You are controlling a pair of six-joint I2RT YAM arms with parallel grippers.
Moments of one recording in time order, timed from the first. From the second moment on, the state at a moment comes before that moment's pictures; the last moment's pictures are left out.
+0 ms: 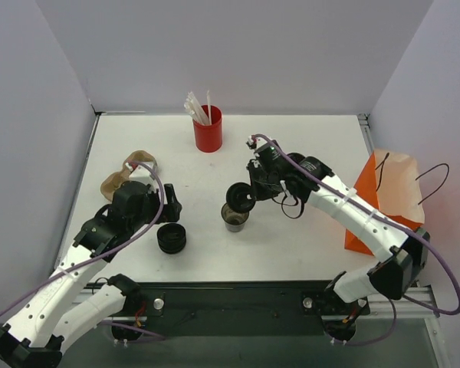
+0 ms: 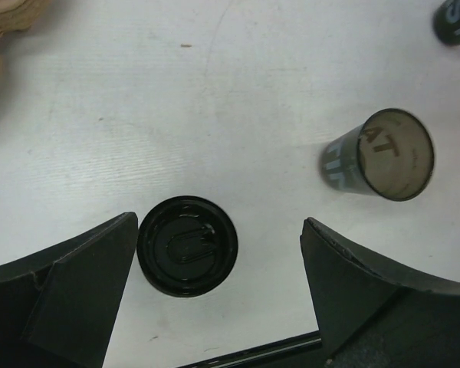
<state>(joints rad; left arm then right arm) -0.55 0.79 0.86 -0.67 -0.18 -0.47 0.75 1.40 1.36 -0.83 0.09 0.36</state>
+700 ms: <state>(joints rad) -0.54 0.60 0.76 -0.63 -0.25 -0.37 0.75 1.80 1.66 -1.11 0.08 0.36</state>
